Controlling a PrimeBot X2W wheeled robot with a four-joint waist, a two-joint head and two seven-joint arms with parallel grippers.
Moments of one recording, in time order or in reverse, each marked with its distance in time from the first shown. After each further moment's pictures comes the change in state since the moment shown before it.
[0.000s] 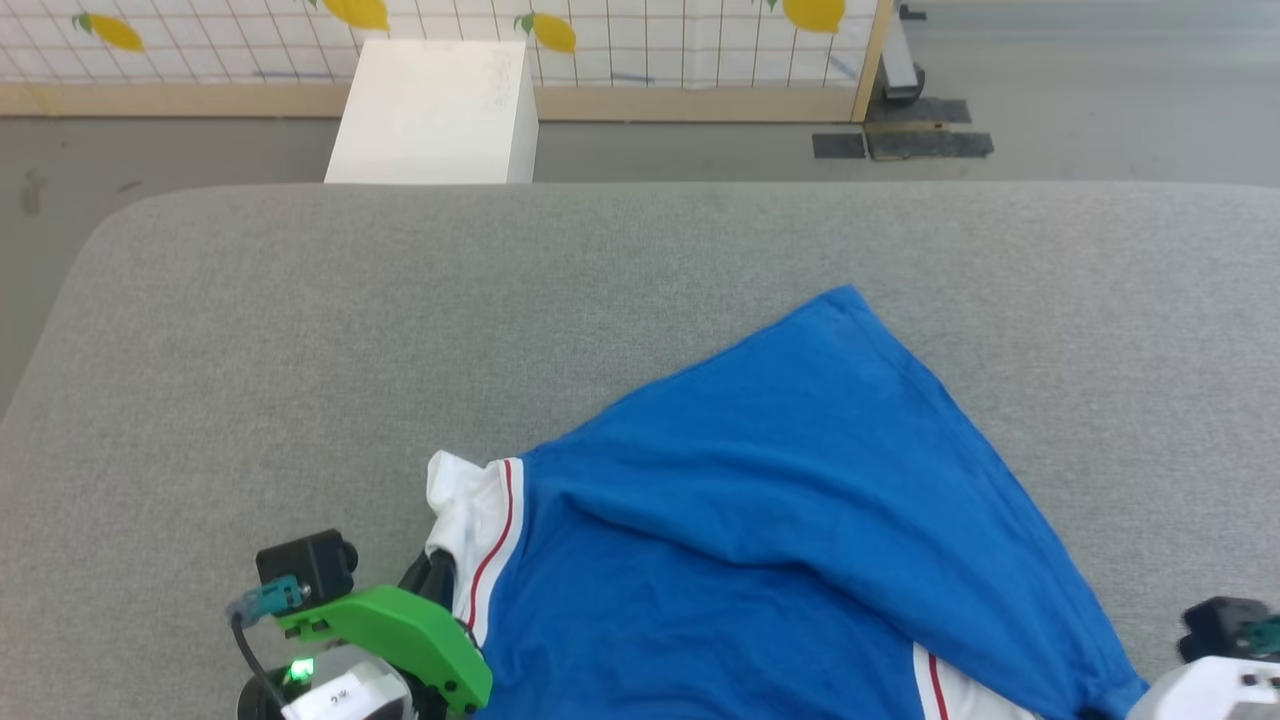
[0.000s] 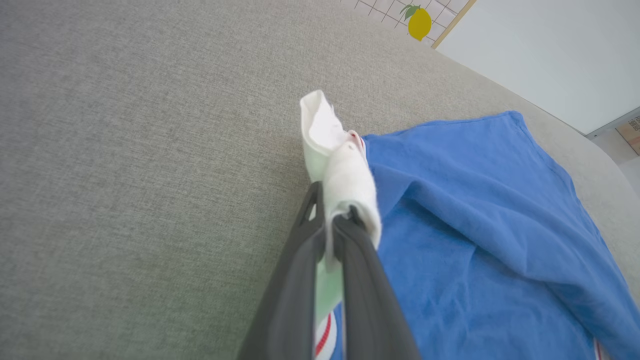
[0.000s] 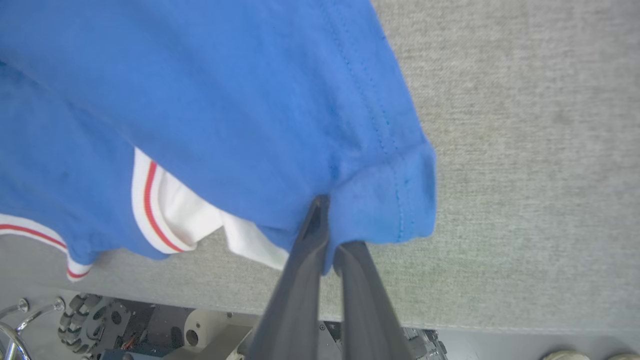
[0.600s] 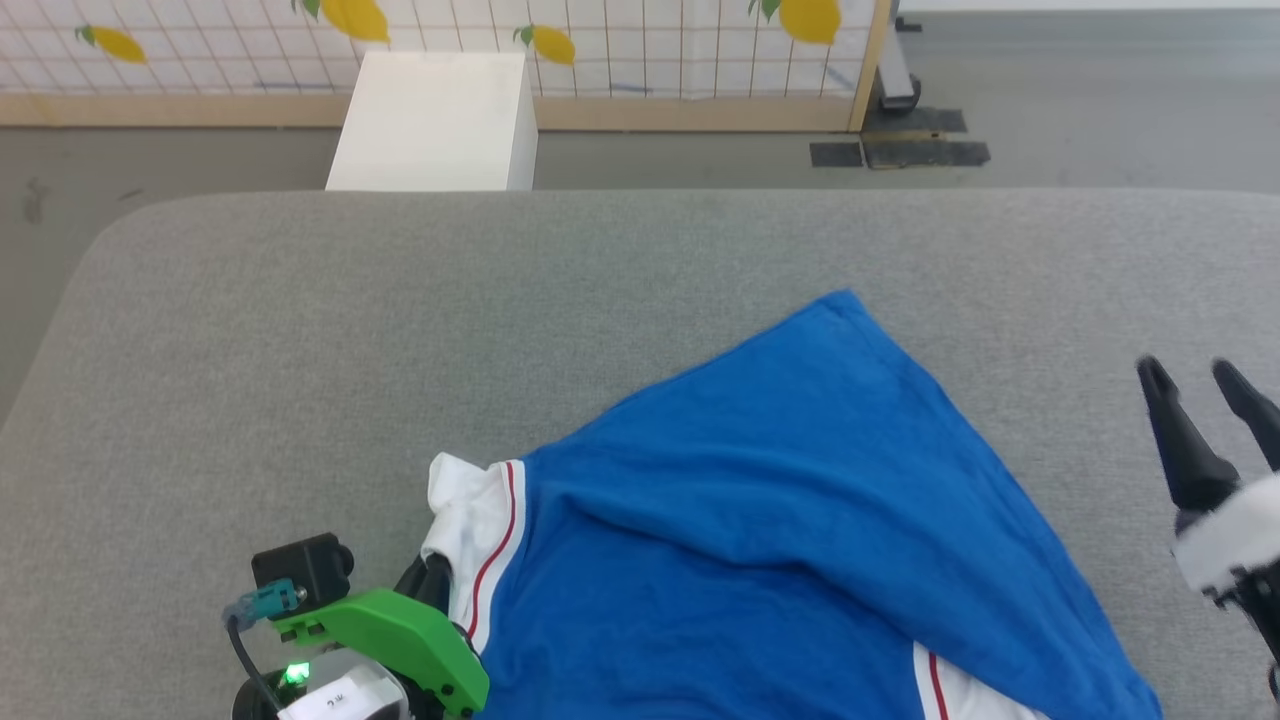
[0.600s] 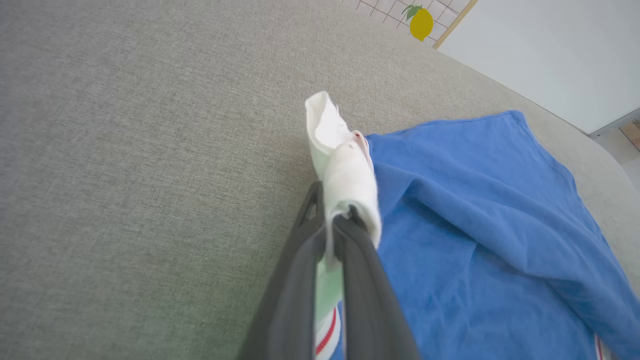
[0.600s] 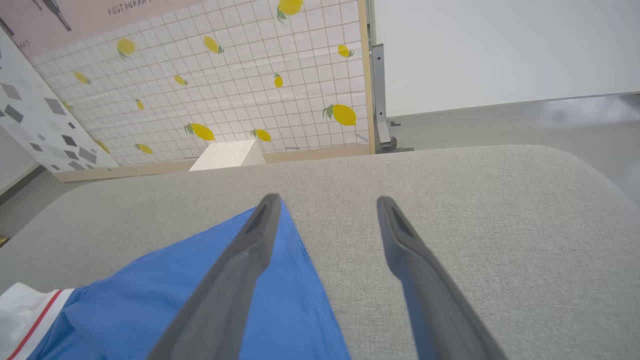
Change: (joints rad) left arm 0.015 0.011 0.000 -0.018 -0.001 0.013 0.008; right arm -0.275 -0.105 0.006 -0.072 0.106 0.000 -0.510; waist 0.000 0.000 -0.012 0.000
